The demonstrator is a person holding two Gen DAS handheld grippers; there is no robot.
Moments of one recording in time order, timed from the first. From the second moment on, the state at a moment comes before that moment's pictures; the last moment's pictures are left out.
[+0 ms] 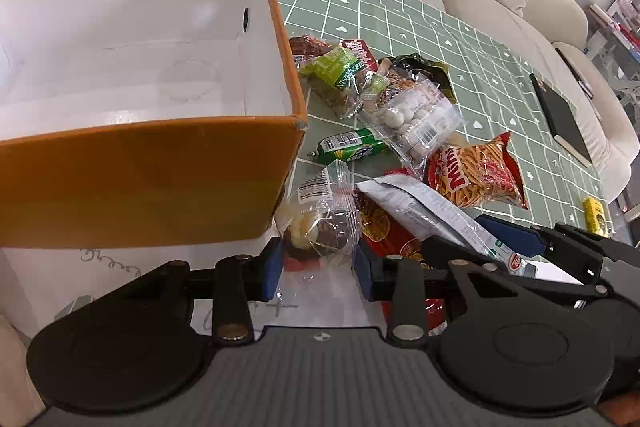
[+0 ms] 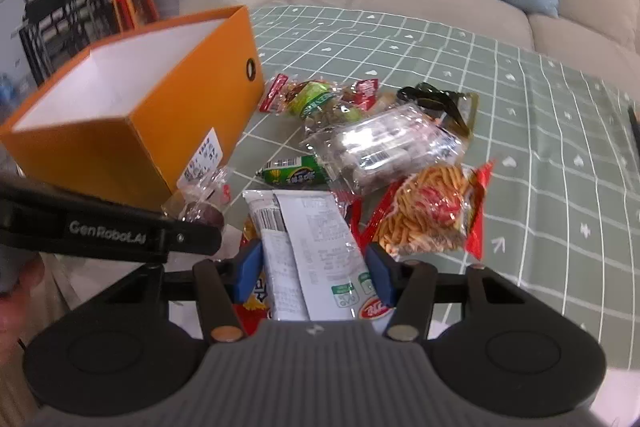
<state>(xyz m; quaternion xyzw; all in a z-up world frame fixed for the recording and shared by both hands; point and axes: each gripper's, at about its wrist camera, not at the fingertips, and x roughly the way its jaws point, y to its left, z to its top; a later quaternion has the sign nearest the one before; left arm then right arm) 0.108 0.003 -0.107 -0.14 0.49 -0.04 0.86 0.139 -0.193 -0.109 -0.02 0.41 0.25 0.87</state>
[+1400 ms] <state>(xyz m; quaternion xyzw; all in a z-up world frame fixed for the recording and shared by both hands) 0.047 0.028 -0.021 -0.14 0.37 -0.09 0.91 0.097 -0.212 -0.040 0.06 0.36 0.23 0.90</state>
